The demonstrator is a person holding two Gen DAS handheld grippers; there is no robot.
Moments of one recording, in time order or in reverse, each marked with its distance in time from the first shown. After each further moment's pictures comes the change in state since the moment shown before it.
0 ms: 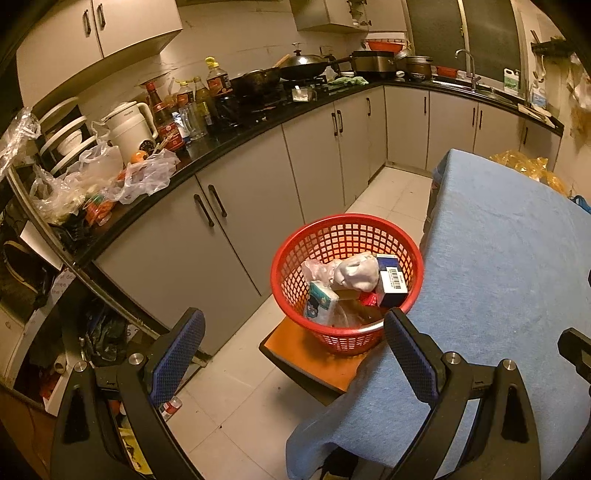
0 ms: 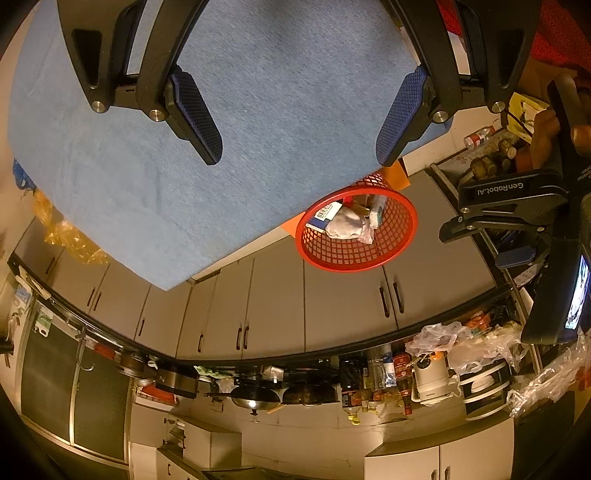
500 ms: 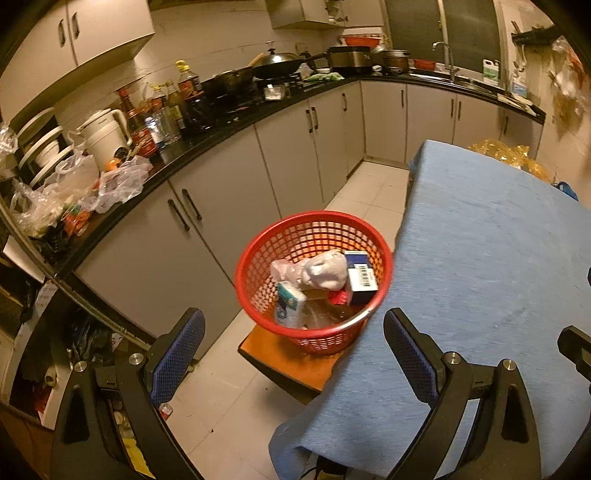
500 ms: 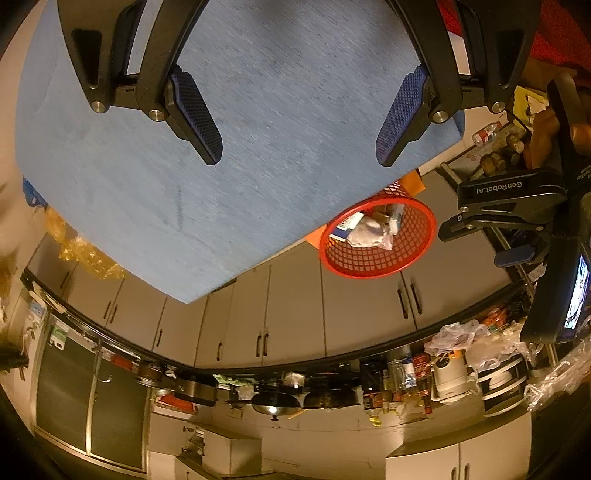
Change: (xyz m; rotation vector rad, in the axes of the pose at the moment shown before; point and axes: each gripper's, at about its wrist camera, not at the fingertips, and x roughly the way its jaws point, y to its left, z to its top) left arm 0.005 -0.032 0.002 0.055 0.006 -0.069; right arm -0.009 -0.019 -0.011 0.051 0.022 -0.057
